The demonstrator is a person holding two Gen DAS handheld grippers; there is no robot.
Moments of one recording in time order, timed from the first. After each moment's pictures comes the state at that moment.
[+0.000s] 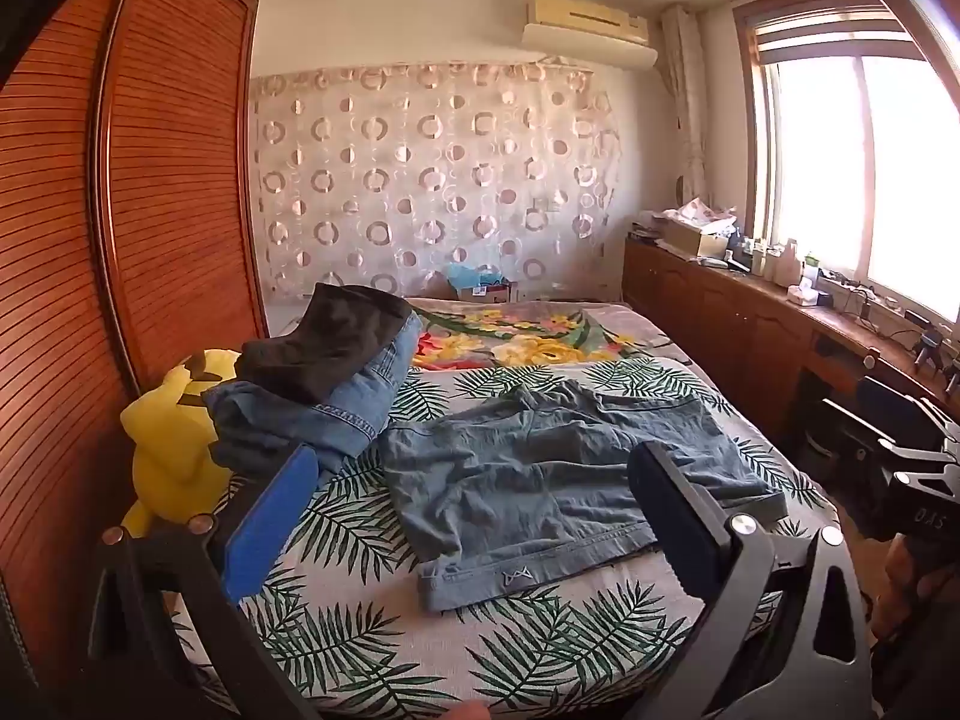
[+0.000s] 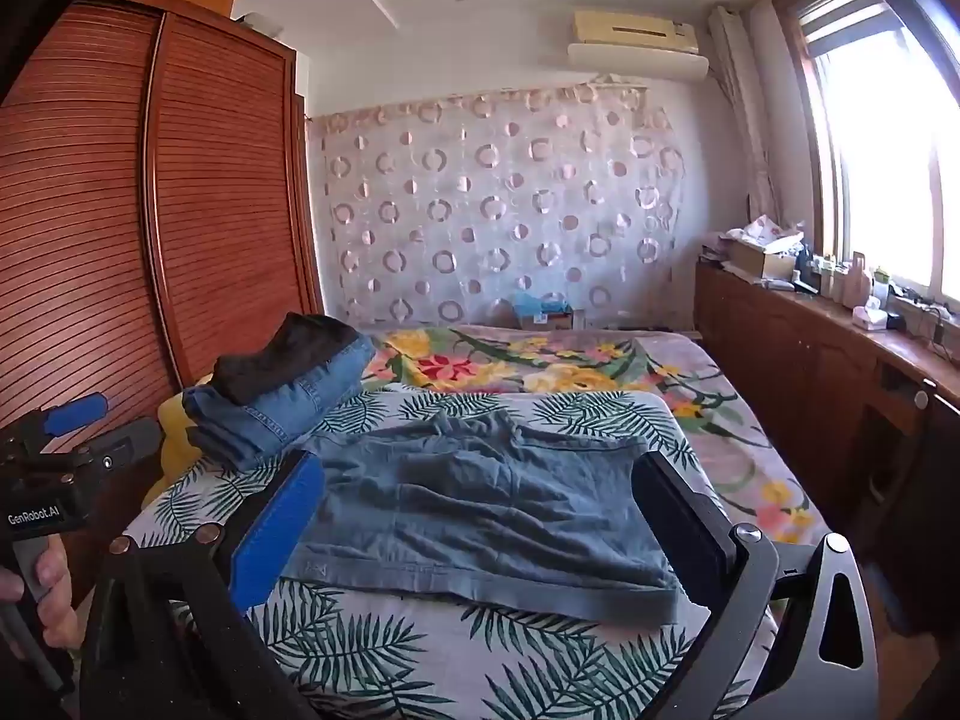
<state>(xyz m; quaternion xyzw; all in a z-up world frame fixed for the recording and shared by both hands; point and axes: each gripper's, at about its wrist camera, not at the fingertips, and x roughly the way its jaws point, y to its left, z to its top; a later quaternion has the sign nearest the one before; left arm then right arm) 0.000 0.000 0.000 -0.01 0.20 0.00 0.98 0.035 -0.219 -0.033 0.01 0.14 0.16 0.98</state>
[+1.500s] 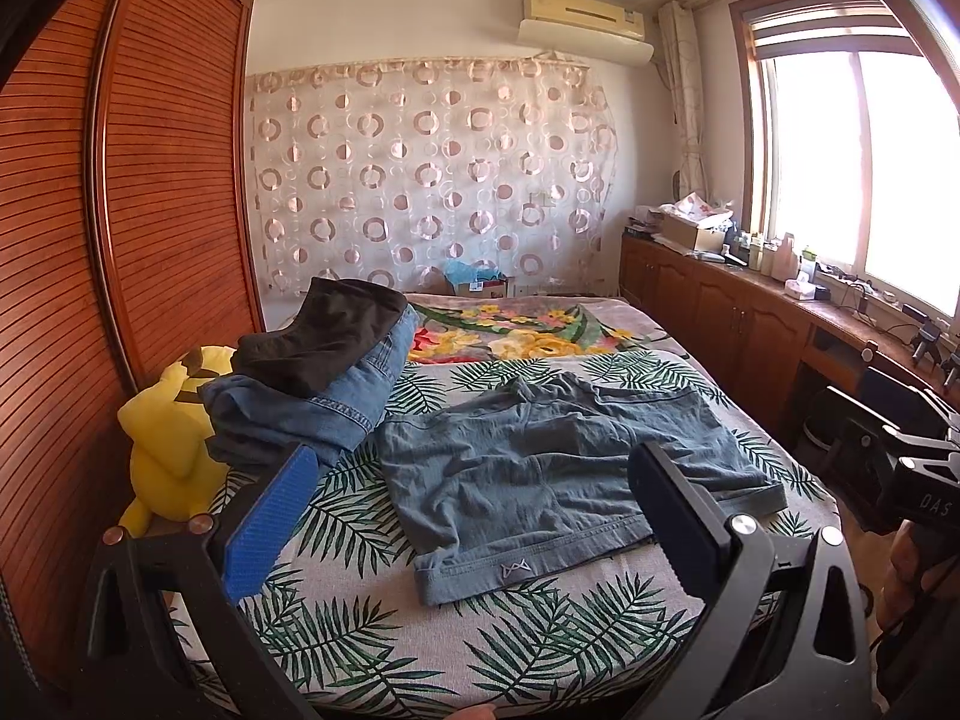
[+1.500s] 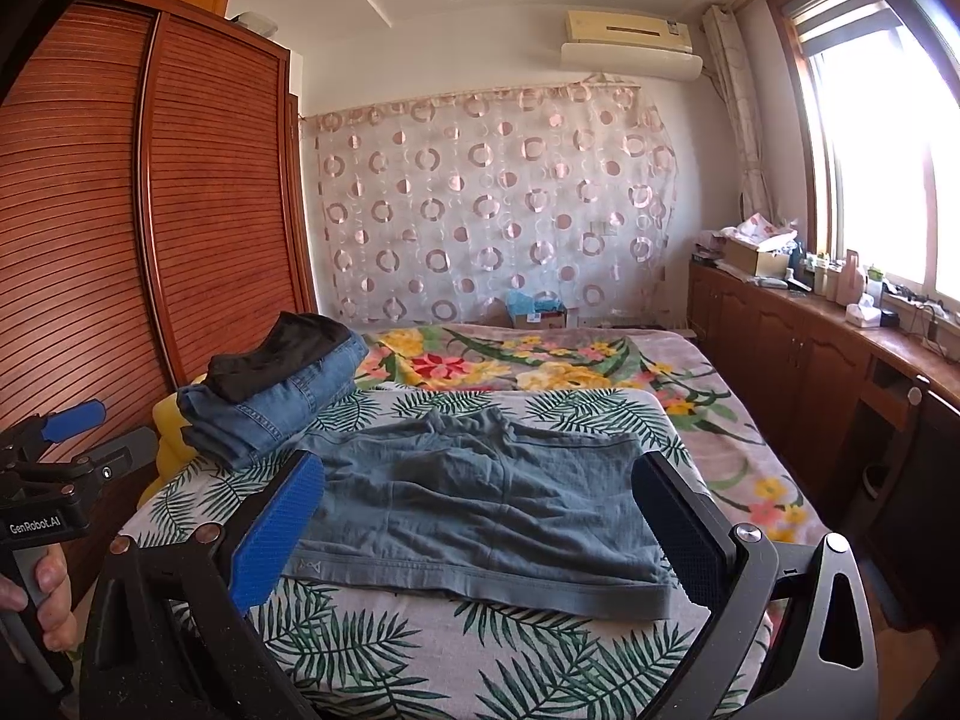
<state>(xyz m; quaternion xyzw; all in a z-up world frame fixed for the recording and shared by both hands) 0.001 0.003 -0.007 -0.01 0.20 0.00 0.98 0.036 -0.218 -0.034 0.01 0.15 0.15 0.98</state>
